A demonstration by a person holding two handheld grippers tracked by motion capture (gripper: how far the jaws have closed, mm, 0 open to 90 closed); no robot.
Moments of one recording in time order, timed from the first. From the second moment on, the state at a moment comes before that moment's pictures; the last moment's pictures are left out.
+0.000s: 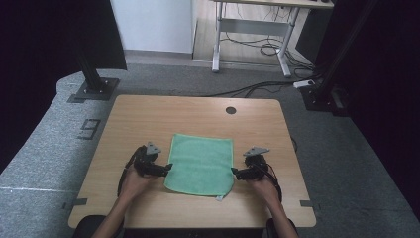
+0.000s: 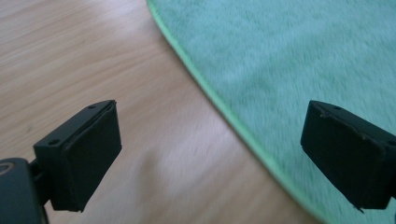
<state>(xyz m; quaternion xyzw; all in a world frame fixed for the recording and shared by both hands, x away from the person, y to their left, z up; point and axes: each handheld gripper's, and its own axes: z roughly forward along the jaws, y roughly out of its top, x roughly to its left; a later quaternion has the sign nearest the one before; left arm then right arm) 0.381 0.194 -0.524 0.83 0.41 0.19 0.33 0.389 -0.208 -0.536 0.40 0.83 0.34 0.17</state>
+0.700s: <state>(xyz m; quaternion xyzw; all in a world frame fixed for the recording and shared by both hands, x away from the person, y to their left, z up) 0.354 0.186 -0.543 0.85 0.39 0.17 0.31 0.316 -0.177 -0.535 0.32 0.88 0.35 0.08</state>
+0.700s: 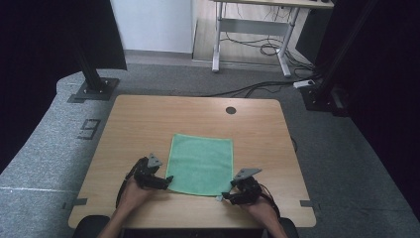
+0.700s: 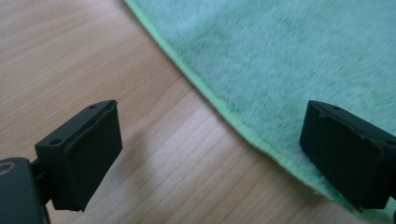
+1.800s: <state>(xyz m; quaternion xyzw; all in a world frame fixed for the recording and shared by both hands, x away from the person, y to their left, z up) 0.356 0.190 -0.548 0.84 0.40 0.15 0.33 0.428 -0.118 -0.500 0.34 0.86 0.36 0.12</state>
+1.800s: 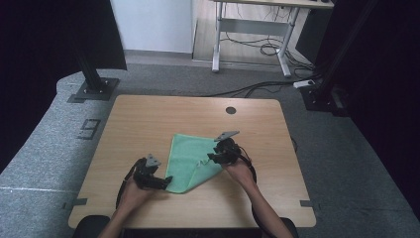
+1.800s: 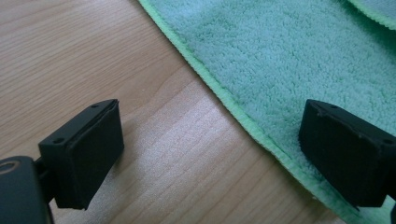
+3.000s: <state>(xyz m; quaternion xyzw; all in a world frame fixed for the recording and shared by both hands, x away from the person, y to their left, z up) 0.355 0.190 -0.548 0.84 0.40 0.15 0.33 0.471 -0.094 -0.522 0.35 0.86 0.35 0.11</state>
